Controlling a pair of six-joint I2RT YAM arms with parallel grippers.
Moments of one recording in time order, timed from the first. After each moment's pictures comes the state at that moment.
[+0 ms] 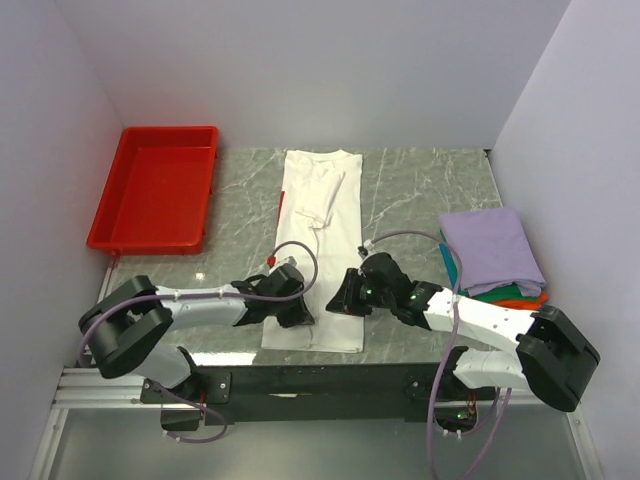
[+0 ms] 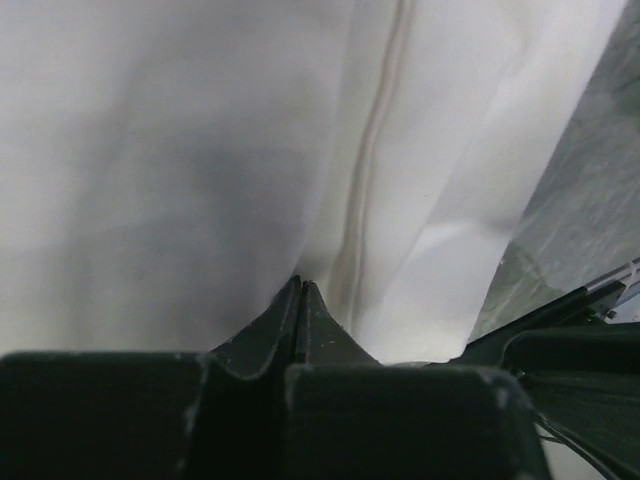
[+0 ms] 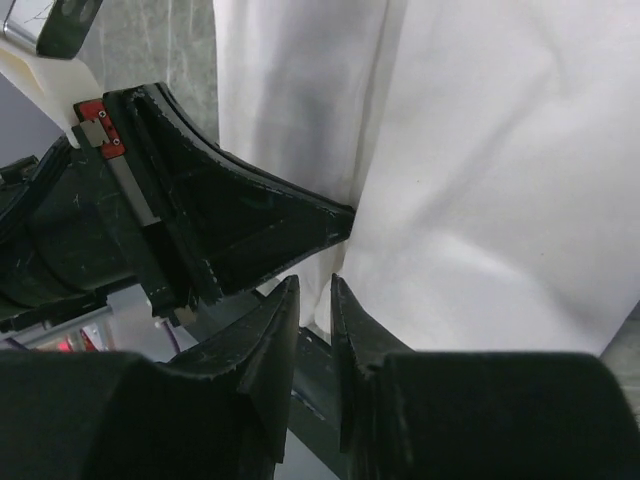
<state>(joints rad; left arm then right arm) -0.92 1.44 0.60 -0.07 0.03 -1.15 0.82 1.19 0.52 -0.04 -0.19 0.99</state>
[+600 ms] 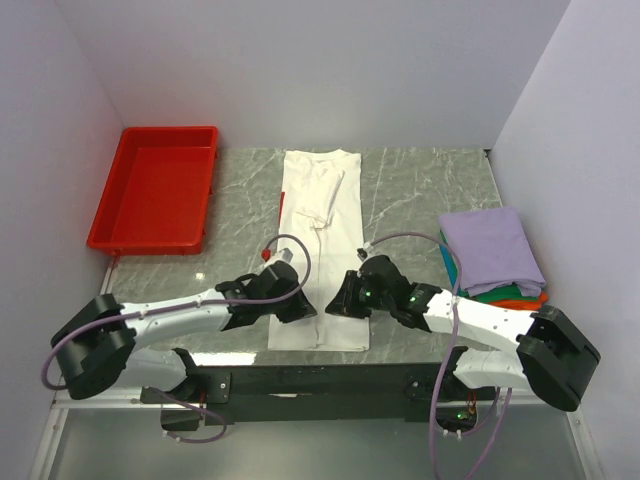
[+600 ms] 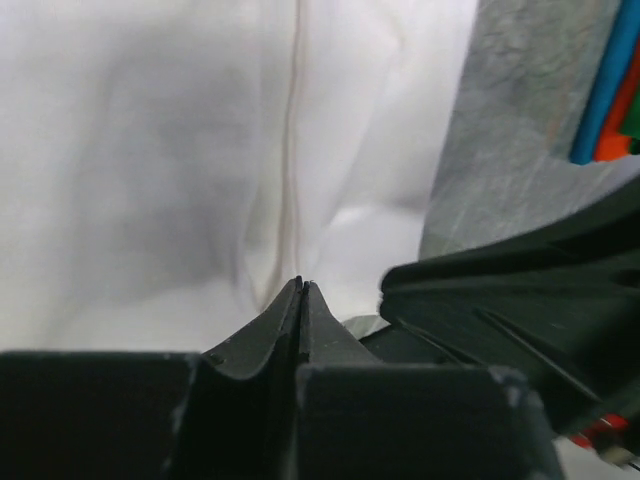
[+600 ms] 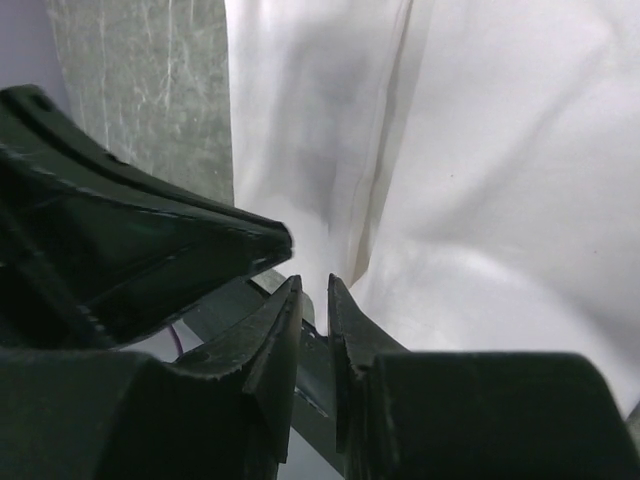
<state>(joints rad) -0.96 1.29 0.61 -0.13 -0.02 -1.19 0.84 1.19 0.51 -0.03 -0.18 1.01</state>
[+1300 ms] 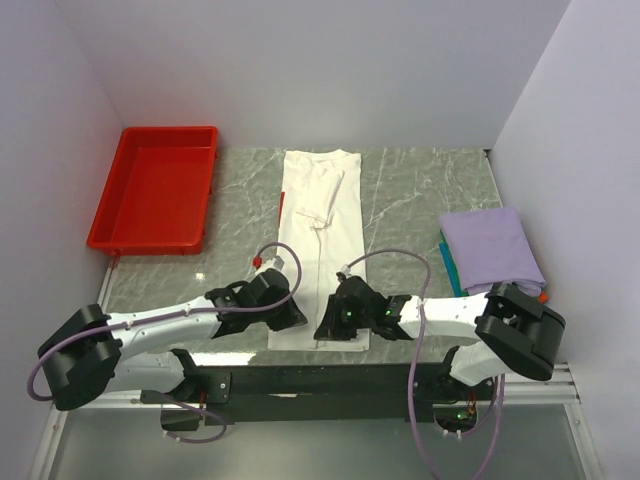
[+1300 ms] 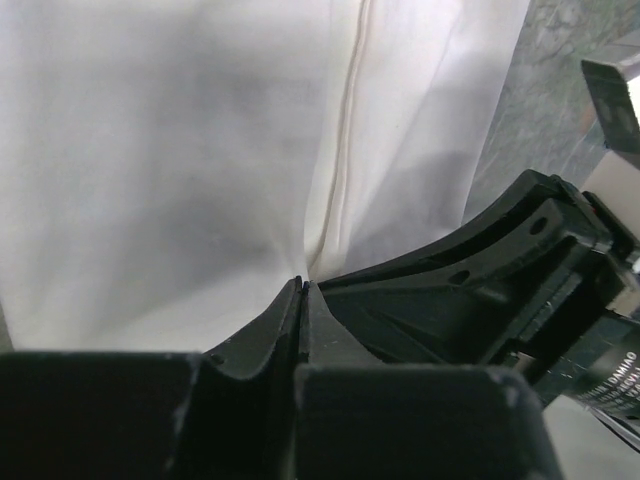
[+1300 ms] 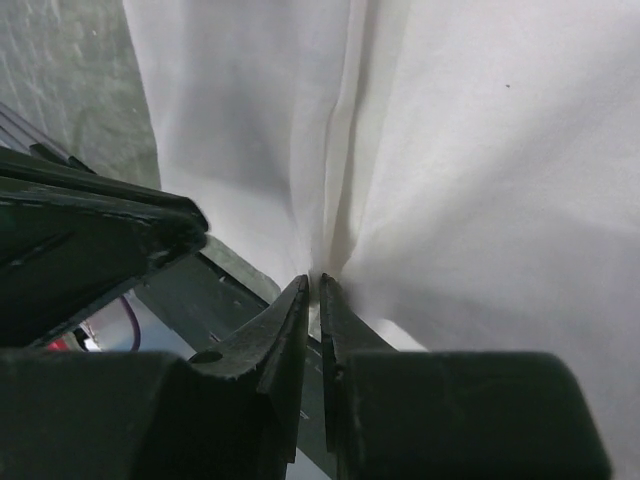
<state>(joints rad) -0.96 1.18 0.54 -0.18 -0.03 -1.20 1.02 1.41 0.50 0.09 -0.15 1.11</state>
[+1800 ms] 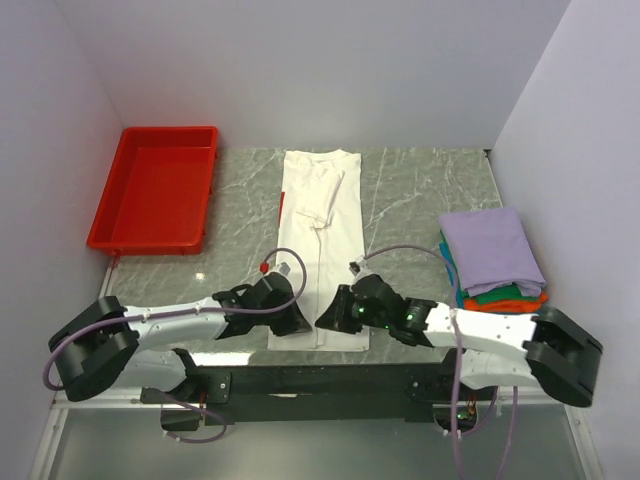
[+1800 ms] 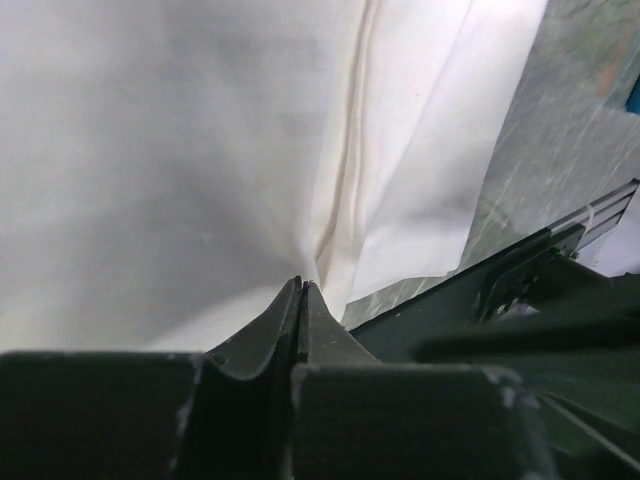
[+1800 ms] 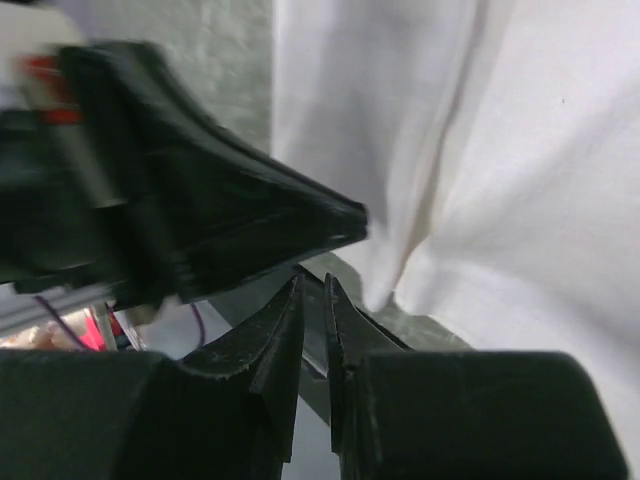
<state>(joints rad) -0.96 1.26 0.50 -0.07 0.06 -1.19 1.03 1.20 0.45 0.10 -0.09 1.15</state>
